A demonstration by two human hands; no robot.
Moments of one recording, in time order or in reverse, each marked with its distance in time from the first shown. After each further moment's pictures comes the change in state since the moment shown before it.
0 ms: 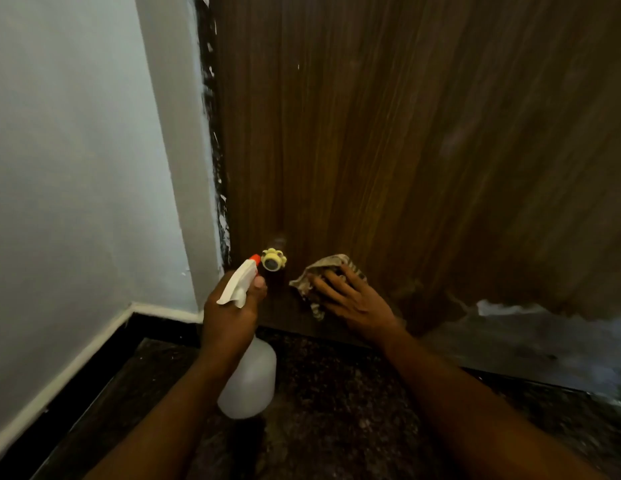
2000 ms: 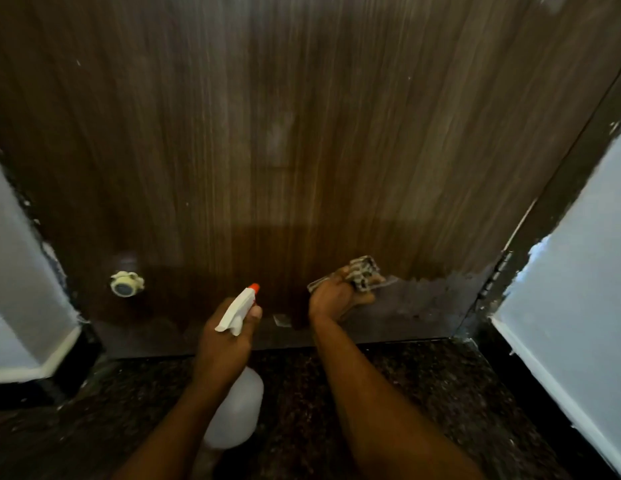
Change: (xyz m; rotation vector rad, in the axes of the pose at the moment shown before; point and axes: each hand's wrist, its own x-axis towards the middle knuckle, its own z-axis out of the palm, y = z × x) left_hand -0.061 0.007 0.155 -0.071 -0.392 0.116; right_hand -0.106 0.065 0.014 1.335 0.664 2.484
